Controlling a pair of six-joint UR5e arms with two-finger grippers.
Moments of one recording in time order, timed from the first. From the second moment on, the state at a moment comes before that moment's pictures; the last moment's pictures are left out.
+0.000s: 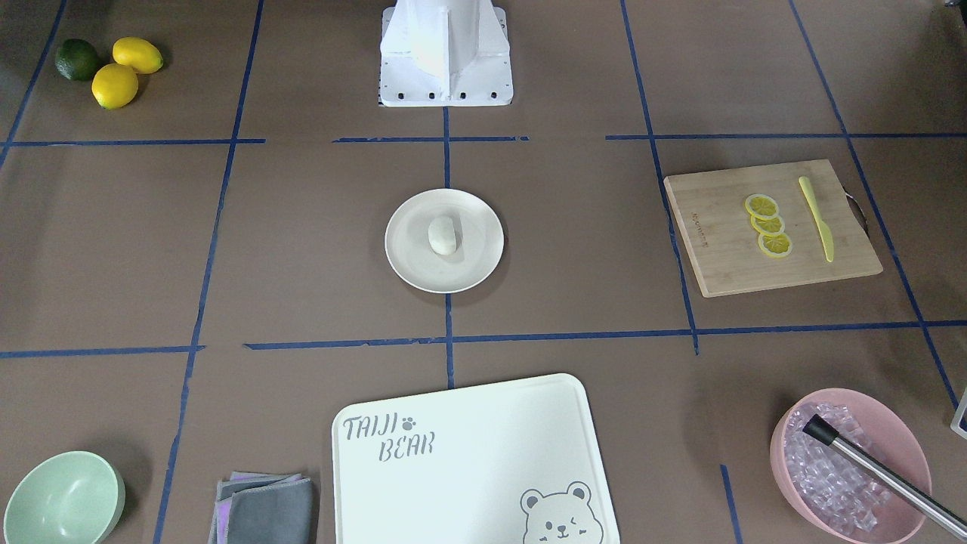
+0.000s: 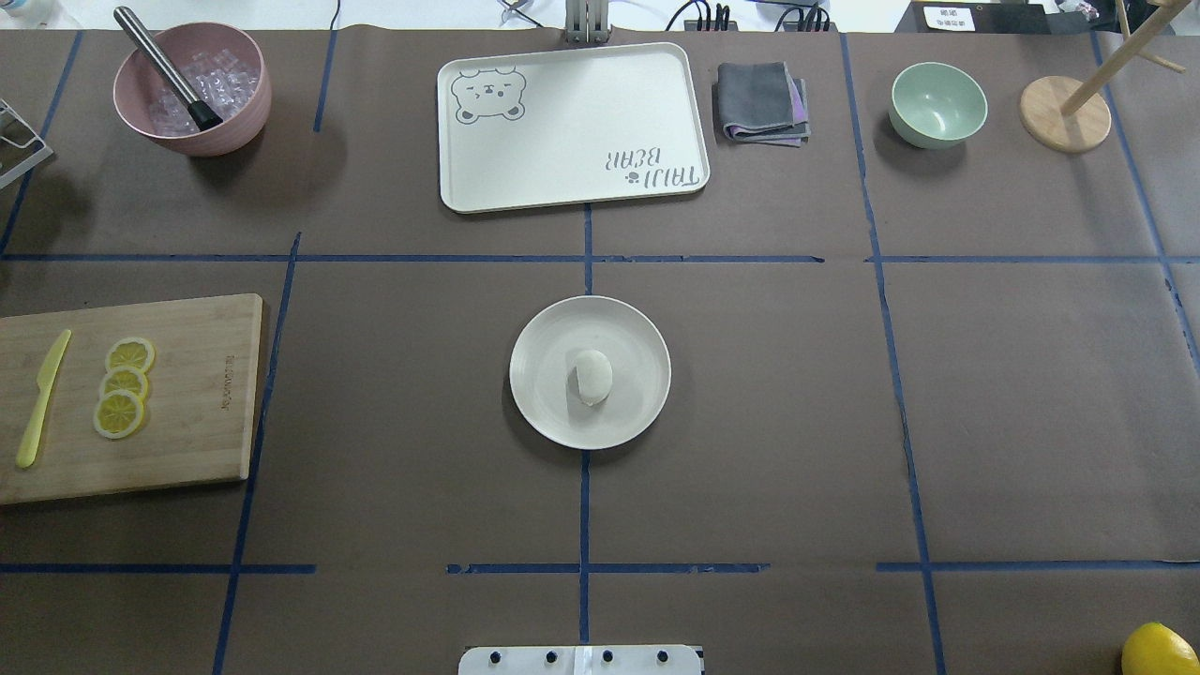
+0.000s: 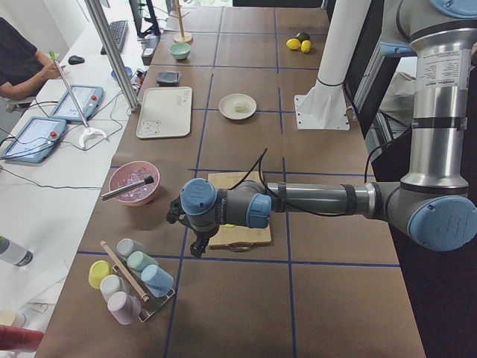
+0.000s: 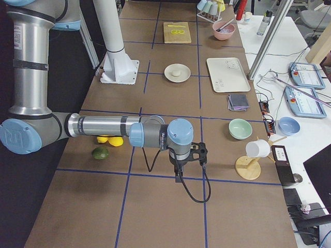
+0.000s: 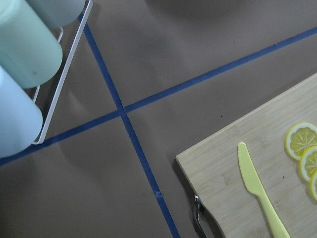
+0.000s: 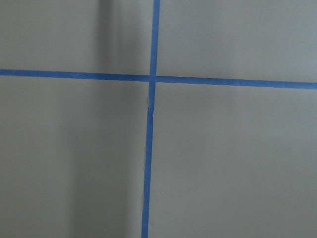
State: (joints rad) left arm -1.55 -1.51 -1.62 -1.68 -2.47 0.31; right arm 1.62 -1.68 1.72 -1.61 2.34 -0.07
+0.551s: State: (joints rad) left arm -1.55 -1.45 -1.65 -1.72 -2.47 0.32; right arm 1.62 -1.67 1.70 -1.61 2.34 -0.08
